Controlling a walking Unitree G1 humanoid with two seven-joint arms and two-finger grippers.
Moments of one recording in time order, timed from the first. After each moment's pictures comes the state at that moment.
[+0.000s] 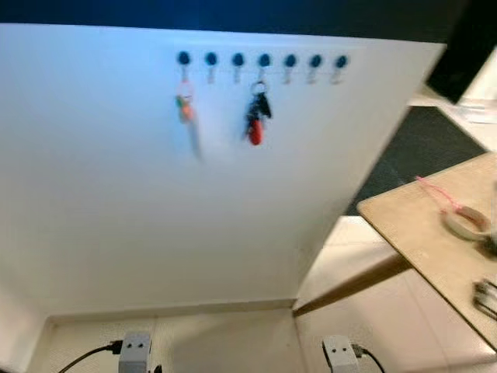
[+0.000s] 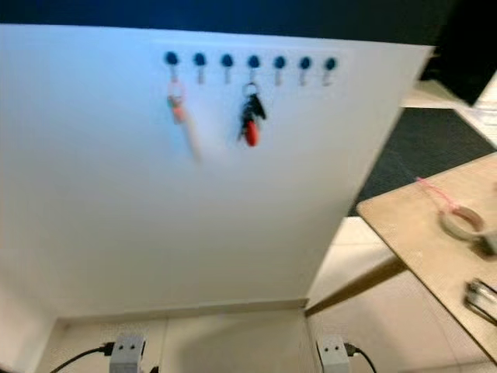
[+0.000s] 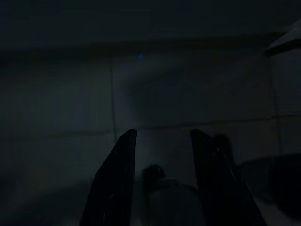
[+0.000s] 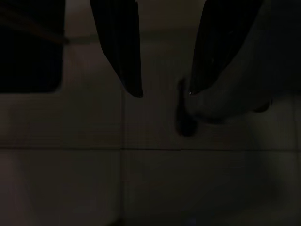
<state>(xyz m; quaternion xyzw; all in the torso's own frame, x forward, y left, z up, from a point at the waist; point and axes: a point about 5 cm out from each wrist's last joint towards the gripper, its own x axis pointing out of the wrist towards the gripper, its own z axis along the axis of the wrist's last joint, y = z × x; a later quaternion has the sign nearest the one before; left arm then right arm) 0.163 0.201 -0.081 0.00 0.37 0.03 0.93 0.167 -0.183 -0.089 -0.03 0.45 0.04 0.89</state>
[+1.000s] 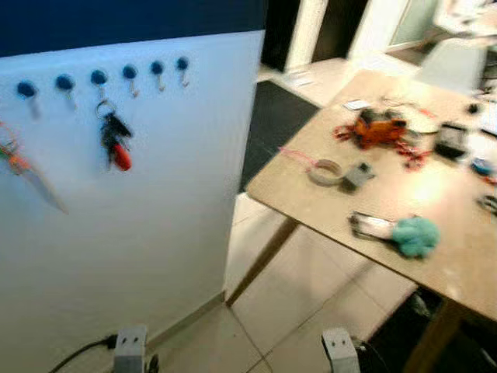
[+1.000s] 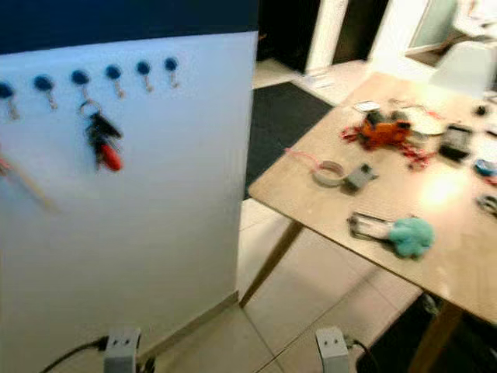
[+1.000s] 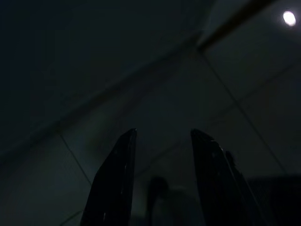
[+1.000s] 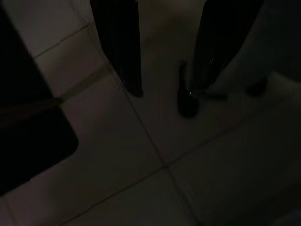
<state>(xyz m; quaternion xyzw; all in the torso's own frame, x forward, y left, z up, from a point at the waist) 0.162 0.204 -0.080 -0.01 0.36 0.04 0.93 0.173 -0.172 -0.087 -0.03 0.44 0.06 0.90</state>
